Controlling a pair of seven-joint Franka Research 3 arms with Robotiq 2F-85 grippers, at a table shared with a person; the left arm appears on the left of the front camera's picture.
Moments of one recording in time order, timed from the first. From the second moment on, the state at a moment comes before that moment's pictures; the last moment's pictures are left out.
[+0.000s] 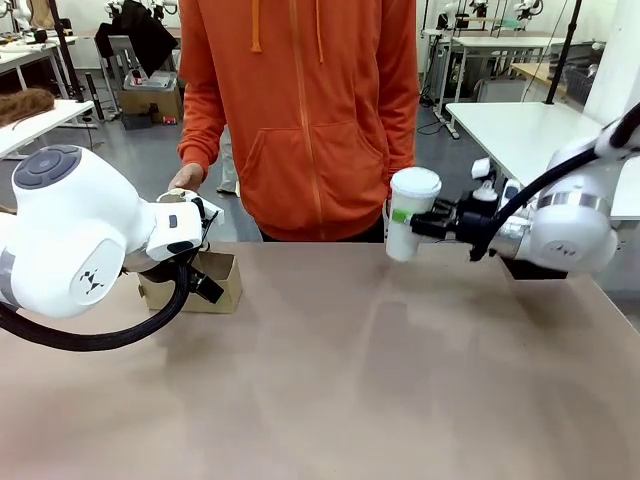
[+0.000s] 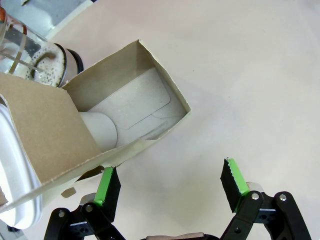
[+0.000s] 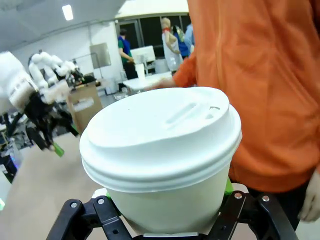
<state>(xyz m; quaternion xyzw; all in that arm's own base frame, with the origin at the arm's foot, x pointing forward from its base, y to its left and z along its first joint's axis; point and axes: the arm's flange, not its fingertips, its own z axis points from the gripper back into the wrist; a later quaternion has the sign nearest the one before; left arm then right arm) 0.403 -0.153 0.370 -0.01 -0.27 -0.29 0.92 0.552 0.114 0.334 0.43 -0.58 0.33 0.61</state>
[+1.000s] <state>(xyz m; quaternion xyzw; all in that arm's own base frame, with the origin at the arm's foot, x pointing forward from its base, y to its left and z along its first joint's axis) 0.403 -0.153 0.370 -0.01 -0.27 -0.29 0.92 0.481 0.094 0.511 0.43 -0.55 0.35 0.62</state>
